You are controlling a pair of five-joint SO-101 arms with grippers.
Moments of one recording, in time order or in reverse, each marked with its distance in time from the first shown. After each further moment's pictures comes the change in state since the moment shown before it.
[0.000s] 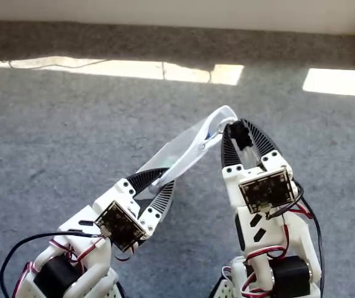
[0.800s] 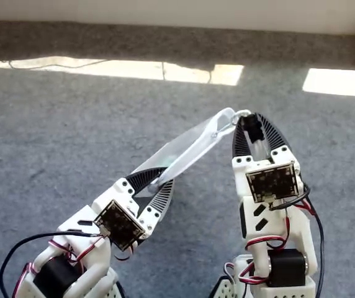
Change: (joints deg) left arm -1.8 0.4 -0.4 0.0 0.1; right arm 6.7 0.0 5.5 -7.7 0.0
